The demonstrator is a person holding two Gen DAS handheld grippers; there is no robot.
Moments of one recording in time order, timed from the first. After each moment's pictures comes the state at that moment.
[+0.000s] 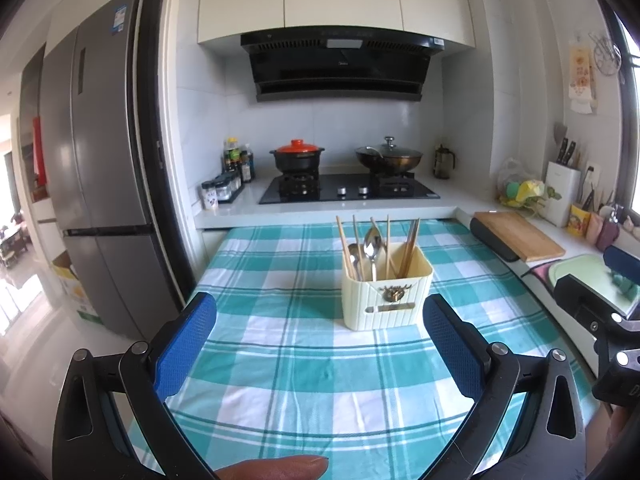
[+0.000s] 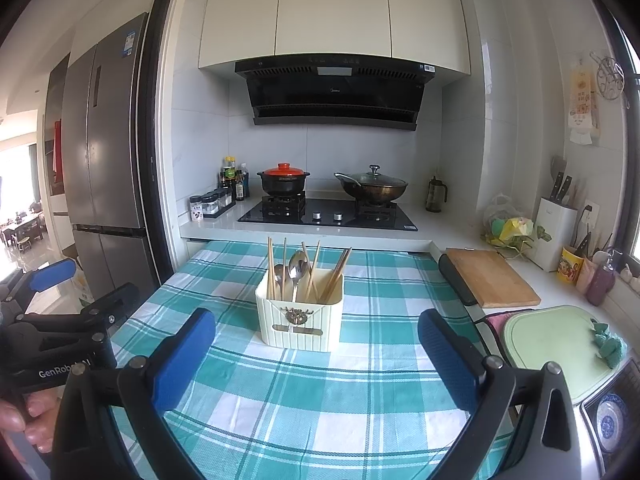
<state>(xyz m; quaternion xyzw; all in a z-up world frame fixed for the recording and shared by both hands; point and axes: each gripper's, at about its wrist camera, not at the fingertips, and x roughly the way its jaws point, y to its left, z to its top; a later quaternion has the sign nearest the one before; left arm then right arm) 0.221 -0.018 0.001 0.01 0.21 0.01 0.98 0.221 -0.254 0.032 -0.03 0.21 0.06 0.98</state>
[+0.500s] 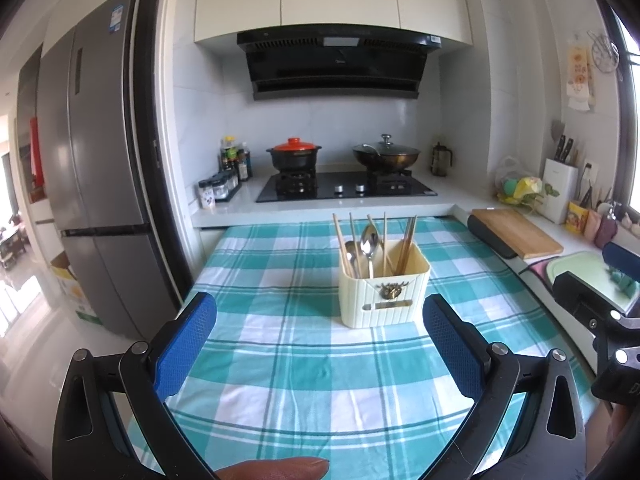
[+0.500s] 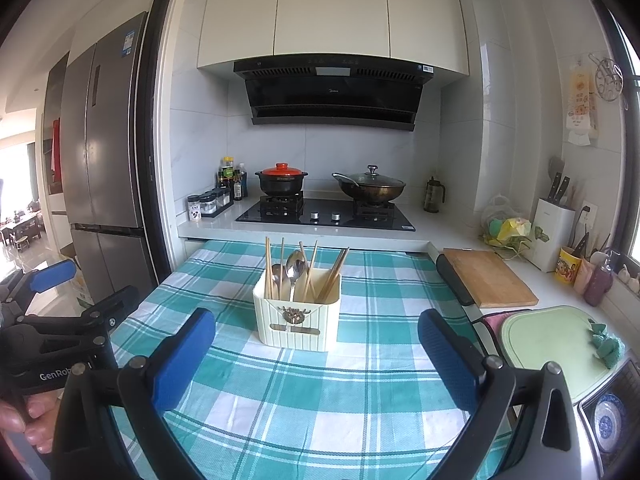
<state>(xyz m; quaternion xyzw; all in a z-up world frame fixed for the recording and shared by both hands) 0.221 -0.020 0.000 0.01 0.21 0.00 0.98 0.221 -0.255 0.032 -0.03 0.21 0.06 0.98</state>
